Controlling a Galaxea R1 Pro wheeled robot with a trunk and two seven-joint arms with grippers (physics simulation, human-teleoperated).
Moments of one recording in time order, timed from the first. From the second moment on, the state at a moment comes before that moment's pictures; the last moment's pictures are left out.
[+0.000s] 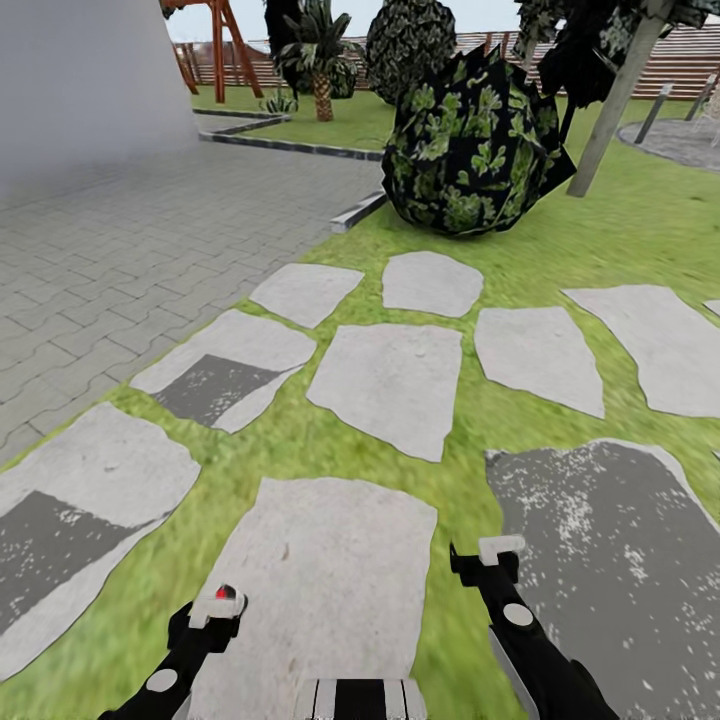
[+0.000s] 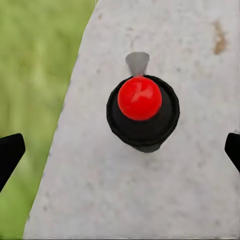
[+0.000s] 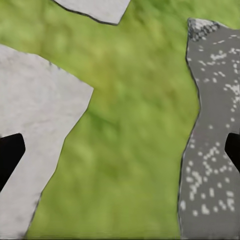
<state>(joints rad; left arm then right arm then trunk) -0.47 0.08 0.00 -0.29 -0.09 -0.31 0.06 -0.40 -0.03 0.15 -0.80 0.00 -0.01 -0.17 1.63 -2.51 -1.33</state>
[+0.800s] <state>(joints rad) -0.47 0.08 -0.01 -0.28 -0.10 -0.39 0.06 -0.40 -0.03 0.15 -0.80 0.00 -0.02 -0.17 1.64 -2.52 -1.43</state>
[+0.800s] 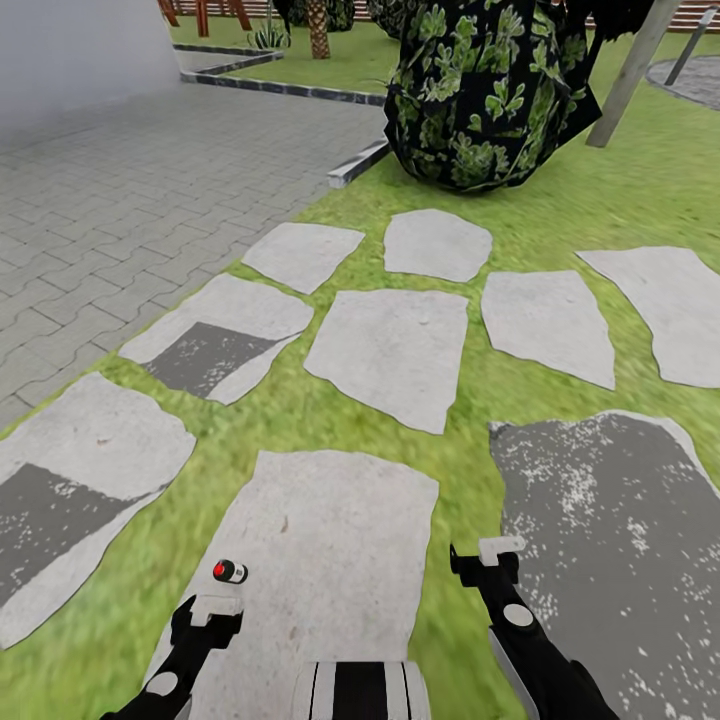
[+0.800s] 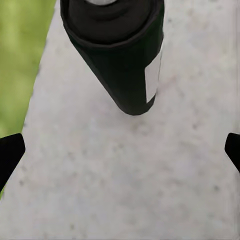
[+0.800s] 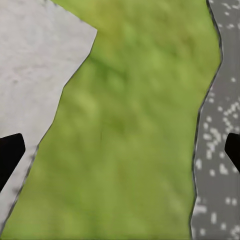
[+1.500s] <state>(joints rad) -0.47 0.08 0.00 -0.28 -0.09 -0.40 0.06 -0.40 -0.03 0.15 -0.80 0.00 -0.01 -0.17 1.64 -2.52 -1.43</state>
